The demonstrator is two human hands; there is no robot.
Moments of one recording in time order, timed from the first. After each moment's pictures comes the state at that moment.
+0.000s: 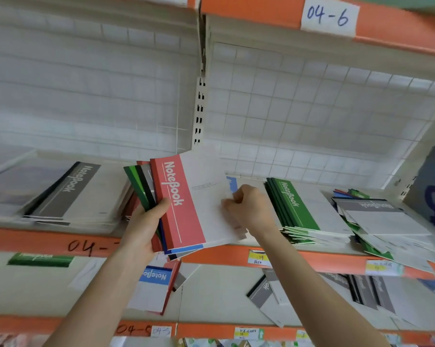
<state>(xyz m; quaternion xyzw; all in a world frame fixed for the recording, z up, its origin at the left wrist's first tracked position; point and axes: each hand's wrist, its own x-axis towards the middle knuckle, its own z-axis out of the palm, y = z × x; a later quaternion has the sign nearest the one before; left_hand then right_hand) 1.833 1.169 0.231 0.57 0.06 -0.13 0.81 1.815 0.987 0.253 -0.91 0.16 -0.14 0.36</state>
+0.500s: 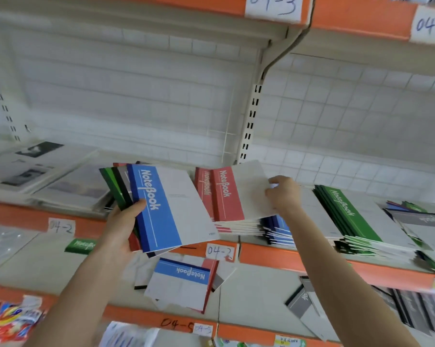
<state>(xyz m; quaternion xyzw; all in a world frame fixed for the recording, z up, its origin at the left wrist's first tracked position) 1.857 1.306 0.224 0.56 0.14 -0.03 0.81 1.880 1.022 0.249 -0.87 0.23 -0.17 0.39</state>
